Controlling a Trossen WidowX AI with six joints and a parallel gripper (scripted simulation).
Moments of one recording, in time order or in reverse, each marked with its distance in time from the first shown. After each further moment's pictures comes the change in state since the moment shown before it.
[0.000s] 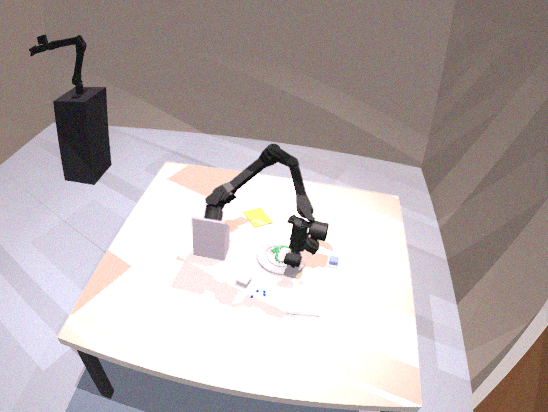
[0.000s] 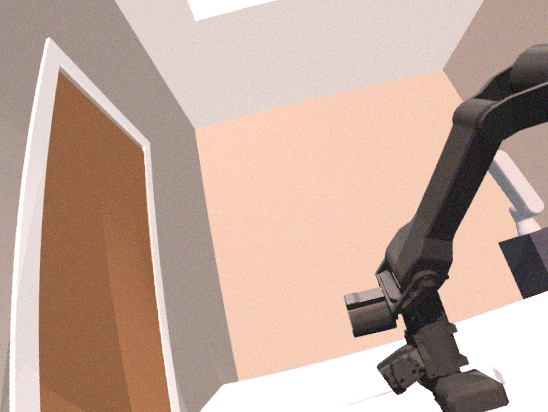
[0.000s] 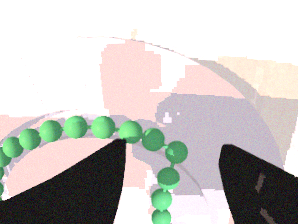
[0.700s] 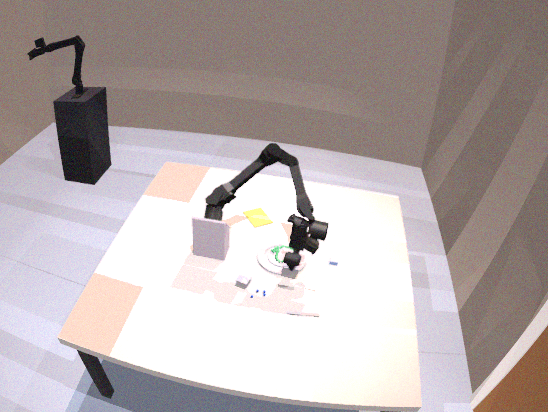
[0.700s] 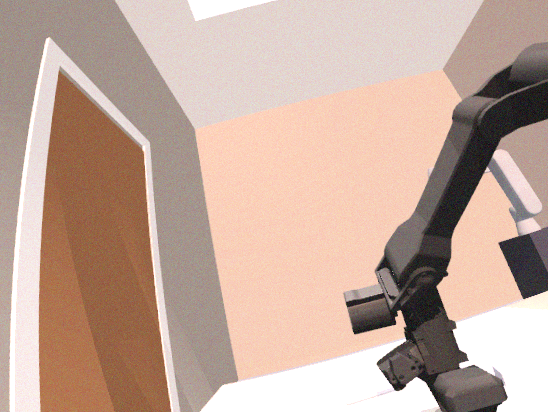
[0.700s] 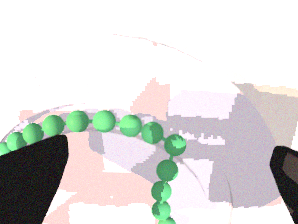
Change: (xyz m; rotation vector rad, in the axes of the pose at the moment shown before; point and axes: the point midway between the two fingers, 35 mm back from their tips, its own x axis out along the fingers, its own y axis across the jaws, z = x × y) arm -0.004 0.000 -0.001 0.009 0.002 0.001
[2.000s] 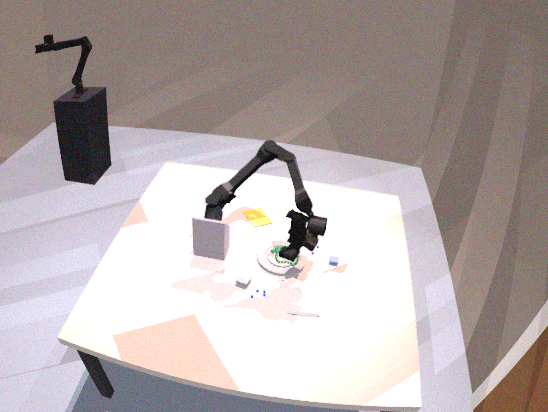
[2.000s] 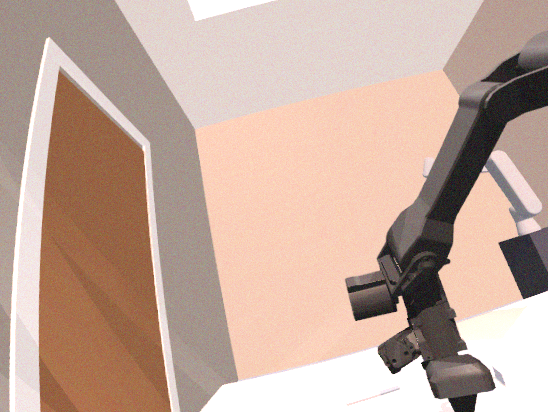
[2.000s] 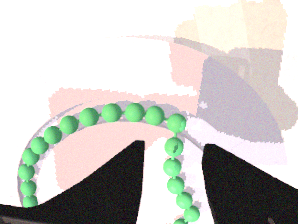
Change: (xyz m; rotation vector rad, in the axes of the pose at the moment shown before) arm -0.016 0.003 -0.004 0.183 -0.019 -0.005
